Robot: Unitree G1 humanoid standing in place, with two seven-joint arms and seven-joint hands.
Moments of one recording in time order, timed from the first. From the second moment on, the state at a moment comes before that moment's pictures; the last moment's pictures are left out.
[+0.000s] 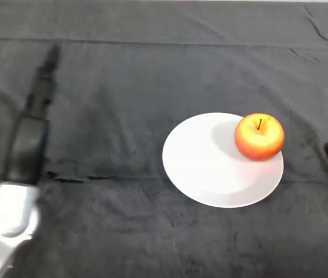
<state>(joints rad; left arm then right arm) -0.22 0.65 -0.23 0.39 -0.18 -0.67 0.43 -0.60 -0.41 -0.71 1.21 0.72 0.49 0.71</state>
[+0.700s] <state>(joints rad) -0.04 0.70 0.11 0.62 -0.35 -0.84 0.31 -0.60 -0.41 -0.71 1.21 0.72 0.49 0.70</state>
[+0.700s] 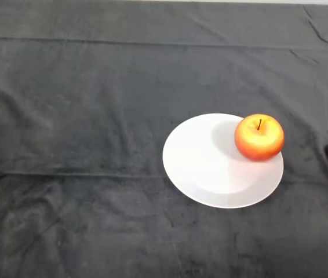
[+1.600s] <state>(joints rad) -0.02 0.73 0.45 1.00 -0.56 -0.93 0.08 -0.60 -0.41 -0.71 1.21 0.72 0.49 0.70</state>
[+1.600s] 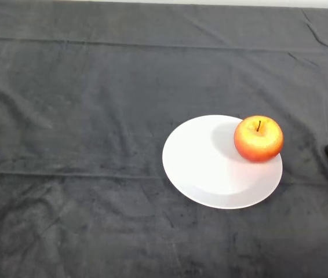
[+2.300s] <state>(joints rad) -0.10 0.73 0.50 1.08 -0.56 -0.94 0.02 -0.60 -0.41 -0.71 1.21 0.72 0.49 0.70</state>
